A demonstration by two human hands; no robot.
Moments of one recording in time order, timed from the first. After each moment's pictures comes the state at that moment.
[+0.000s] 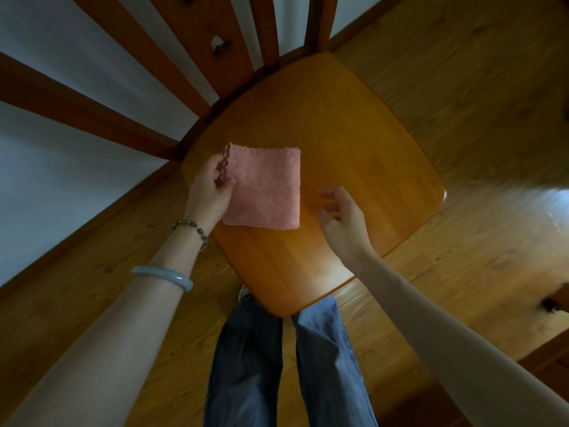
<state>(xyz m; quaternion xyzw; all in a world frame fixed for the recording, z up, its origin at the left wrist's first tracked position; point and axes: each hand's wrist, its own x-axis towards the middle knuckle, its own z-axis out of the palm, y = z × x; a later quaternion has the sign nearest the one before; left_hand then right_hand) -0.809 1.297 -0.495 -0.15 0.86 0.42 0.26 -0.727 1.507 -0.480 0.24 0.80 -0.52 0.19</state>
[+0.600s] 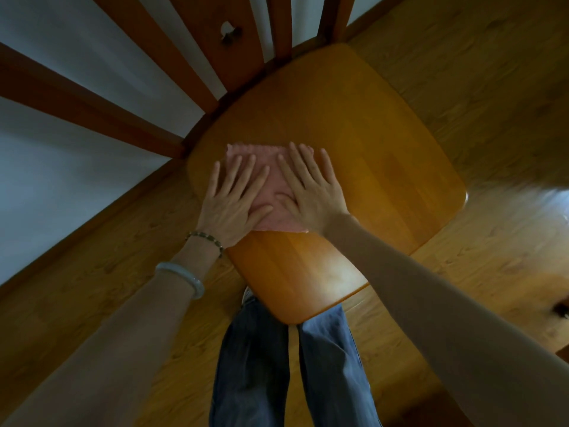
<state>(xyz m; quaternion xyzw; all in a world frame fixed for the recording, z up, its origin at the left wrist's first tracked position) -0.785 1.275 -0.565 0.29 0.94 -0.03 0.19 -0.775 1.478 -0.564 -0.16 0.97 -0.01 0.19</state>
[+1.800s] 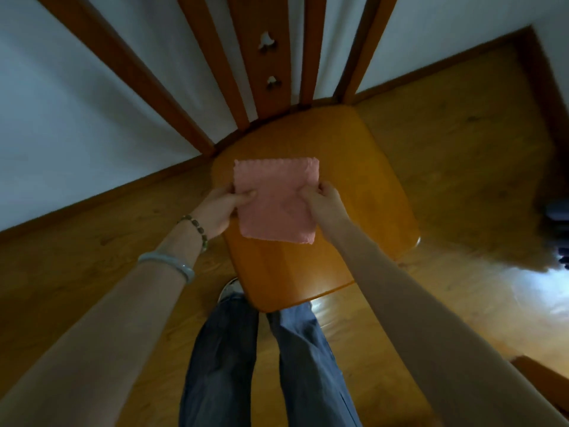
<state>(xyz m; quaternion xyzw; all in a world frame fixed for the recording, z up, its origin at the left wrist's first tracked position) -0.781 1.284 -0.451 -0.32 0.55 0.68 0.35 -0.789 1.480 -0.425 0.27 0.72 -0.56 0.31</state>
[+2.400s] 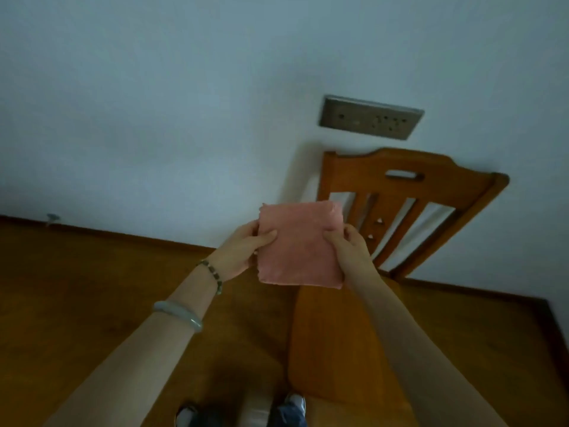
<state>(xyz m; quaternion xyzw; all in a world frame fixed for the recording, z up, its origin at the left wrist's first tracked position) -0.670 1.147 -0.112 -0.29 0.52 0.80 0.07 -0.766 1.329 -0.093 -0.01 0.76 -0.58 0.30</state>
